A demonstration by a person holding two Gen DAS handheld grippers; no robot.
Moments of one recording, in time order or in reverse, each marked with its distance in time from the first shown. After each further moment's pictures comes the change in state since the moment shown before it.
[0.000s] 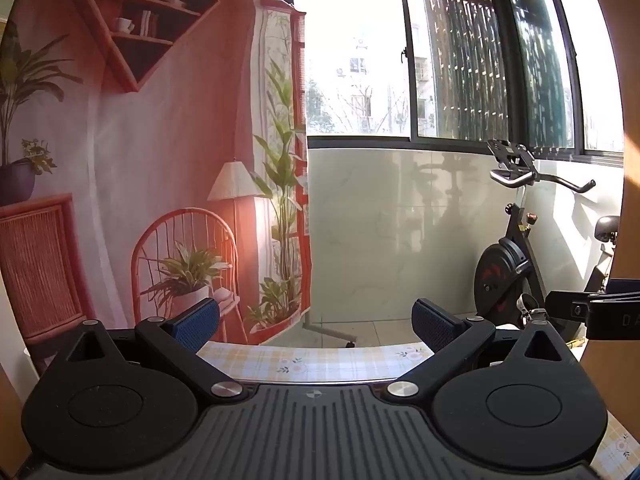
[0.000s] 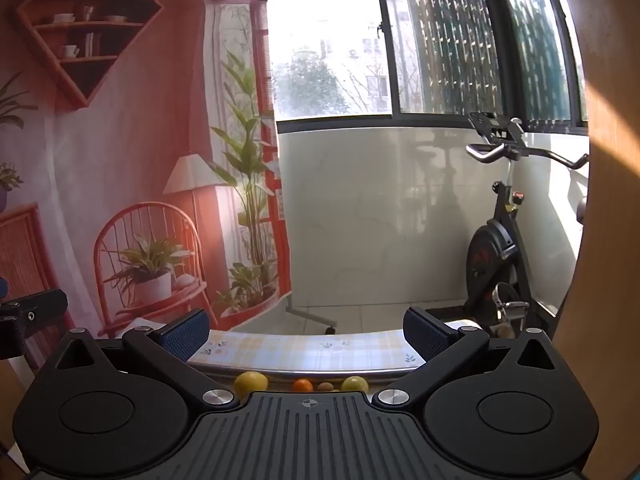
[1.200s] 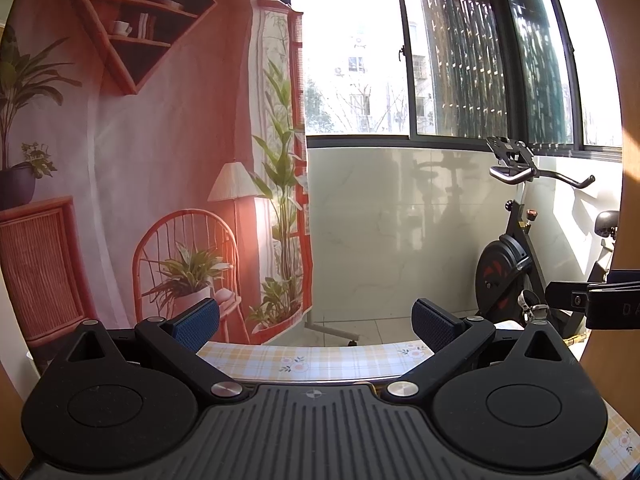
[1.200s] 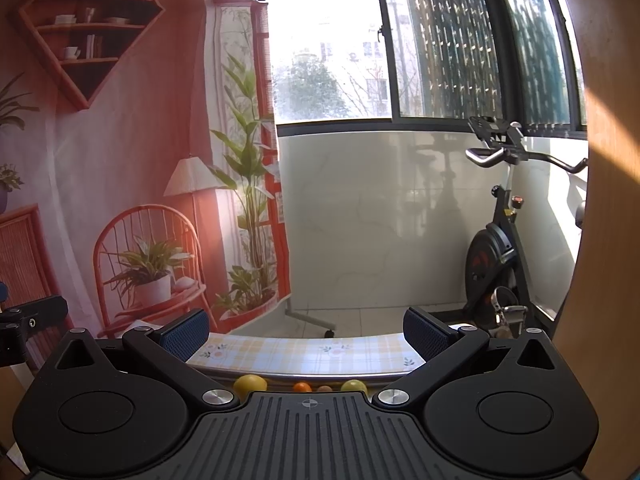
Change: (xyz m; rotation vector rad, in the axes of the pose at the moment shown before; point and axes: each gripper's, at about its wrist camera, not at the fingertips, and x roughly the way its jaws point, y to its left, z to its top) left arm -0.001 -0.001 0.002 0.013 0.000 0.016; right arm 0.000 -0.001 -0.001 -0.007 -0.010 -0.001
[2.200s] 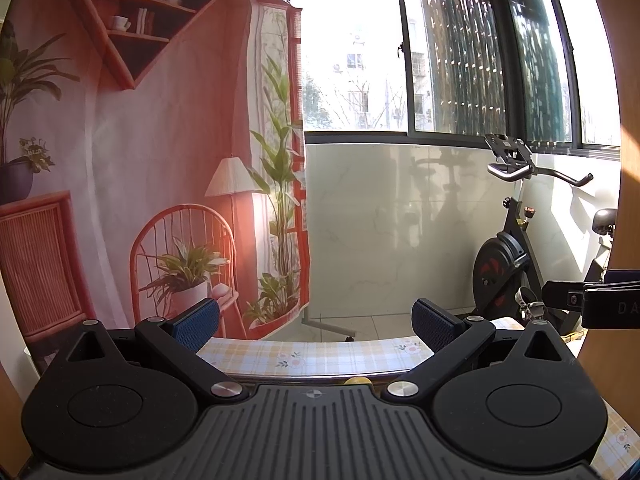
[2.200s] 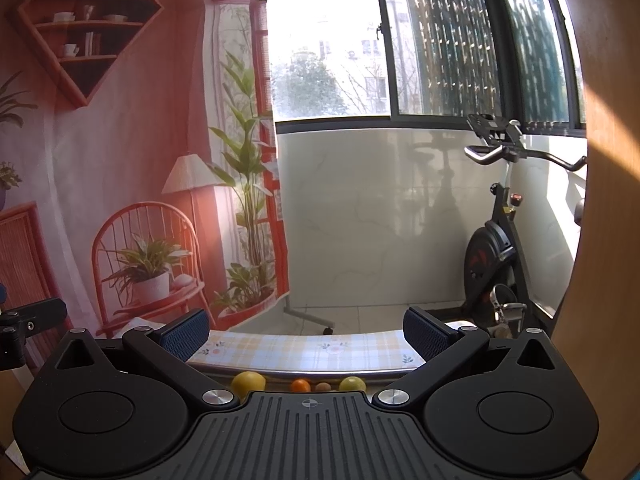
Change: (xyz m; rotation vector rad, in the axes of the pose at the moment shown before) left arm 0.002 0.001 -0.004 -0.002 0.010 -0.007; right arm 0.000 0.000 -0.002 0.001 0.004 -0.007
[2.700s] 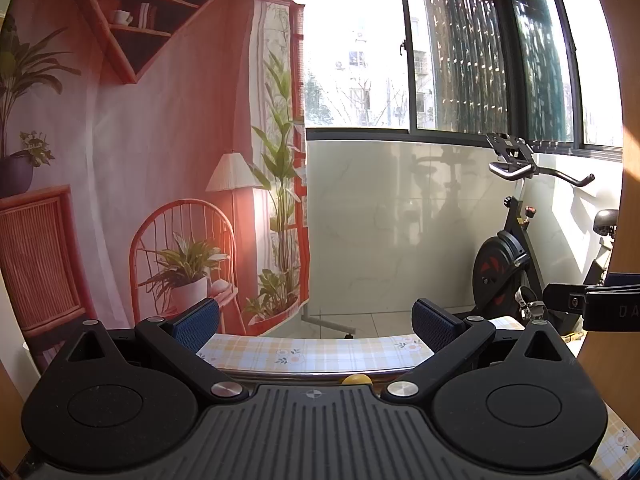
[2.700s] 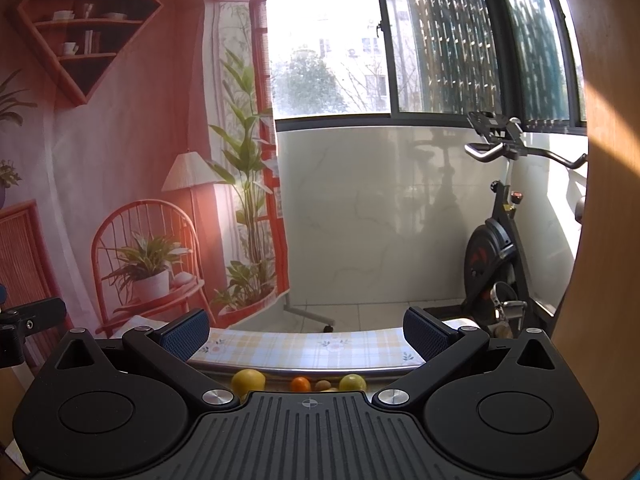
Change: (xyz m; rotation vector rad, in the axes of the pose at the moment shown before) left arm 0.003 0.001 0.002 -0.012 0.013 -0.003; right arm 0.002 0.000 -0.002 0.000 0.005 0.000
